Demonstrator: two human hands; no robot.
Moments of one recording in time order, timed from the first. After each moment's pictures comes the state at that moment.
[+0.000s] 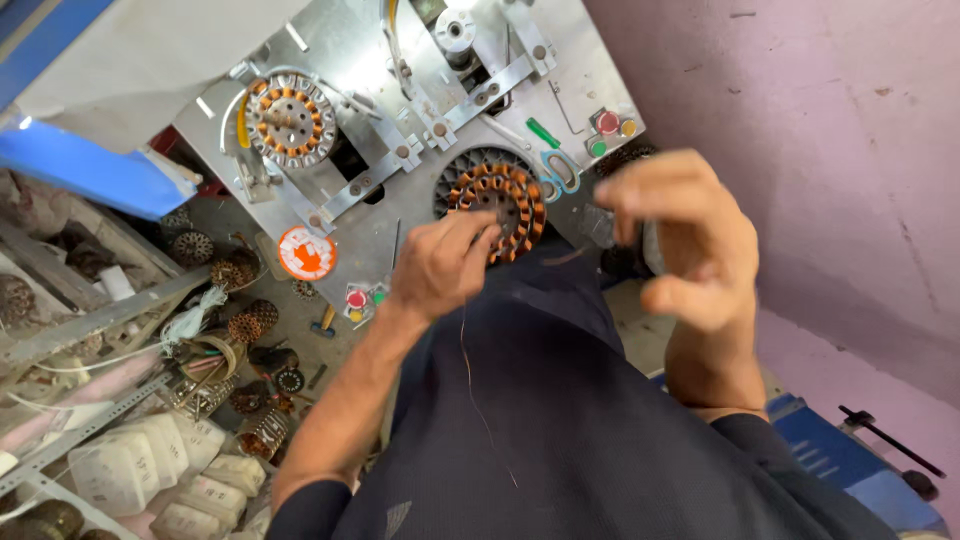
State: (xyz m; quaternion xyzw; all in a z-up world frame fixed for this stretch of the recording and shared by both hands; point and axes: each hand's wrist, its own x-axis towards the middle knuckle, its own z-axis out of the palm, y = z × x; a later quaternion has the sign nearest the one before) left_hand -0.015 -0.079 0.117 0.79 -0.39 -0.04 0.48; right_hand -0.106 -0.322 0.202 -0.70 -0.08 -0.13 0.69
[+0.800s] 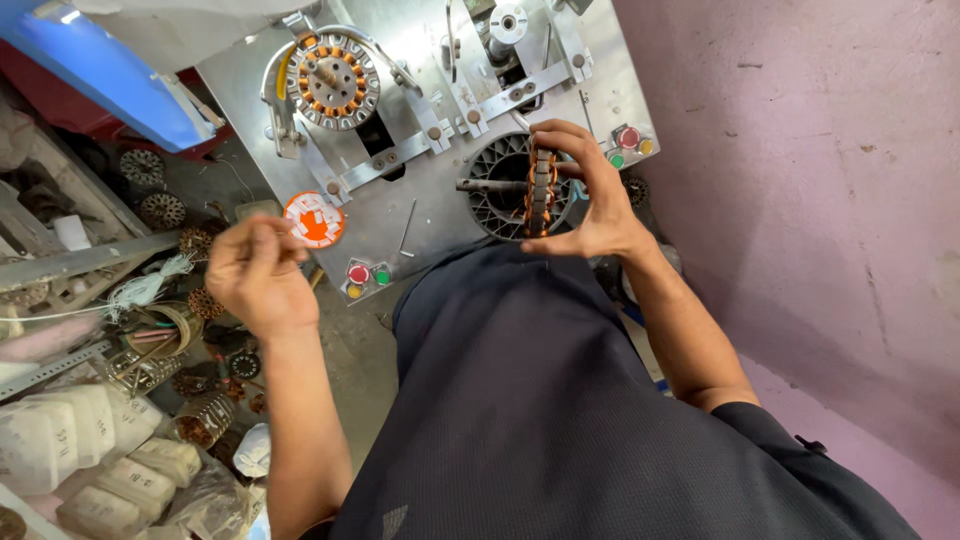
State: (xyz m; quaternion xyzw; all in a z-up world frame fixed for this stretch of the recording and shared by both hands) left_hand -0.020 0.111 0.063 0.51 0.12 0.07 0.85; right_hand -0.065 -0.278 0.104 -0.82 -0.10 0.00 0.57
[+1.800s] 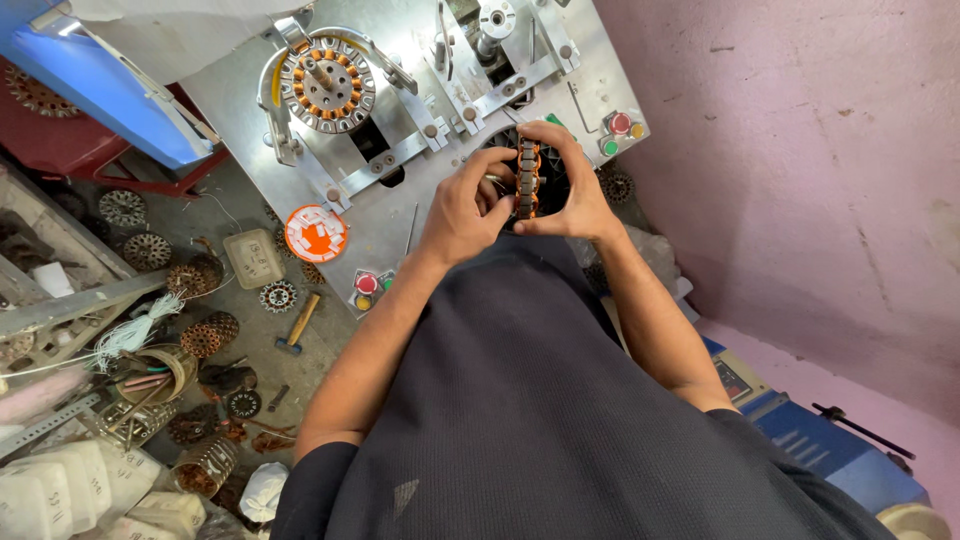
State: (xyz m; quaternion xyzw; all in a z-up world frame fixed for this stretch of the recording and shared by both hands) left_hand -0.007 -0.043 0.050 0.71 -0.28 -0.17 0.62; right_hand -0.074 -0.248 0.047 -0.83 -0.07 -0.07 0.55
